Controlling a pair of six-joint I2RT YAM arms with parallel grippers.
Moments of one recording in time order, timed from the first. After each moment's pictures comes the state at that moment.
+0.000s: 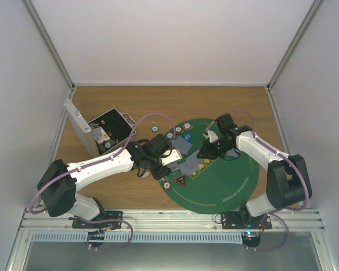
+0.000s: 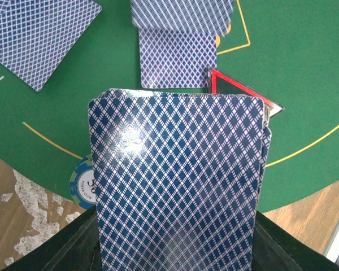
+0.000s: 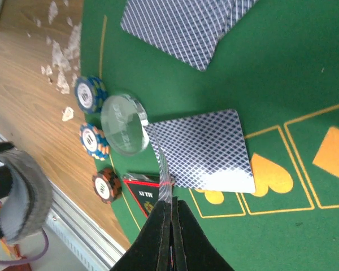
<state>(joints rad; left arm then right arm) -0.90 1.44 1.01 -0.70 0.07 0.20 0.32 1.50 0.98 -0.78 -0.62 0.24</state>
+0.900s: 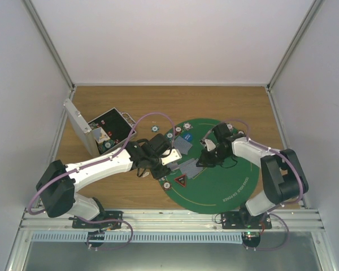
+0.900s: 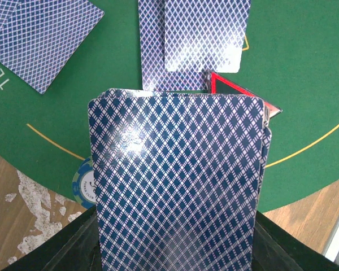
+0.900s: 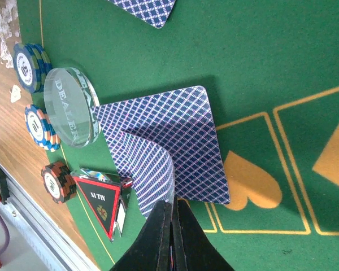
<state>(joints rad) -0.90 1.43 1.01 -0.70 0.07 0.20 0.33 1.55 0.81 -0.62 -0.61 0.19</state>
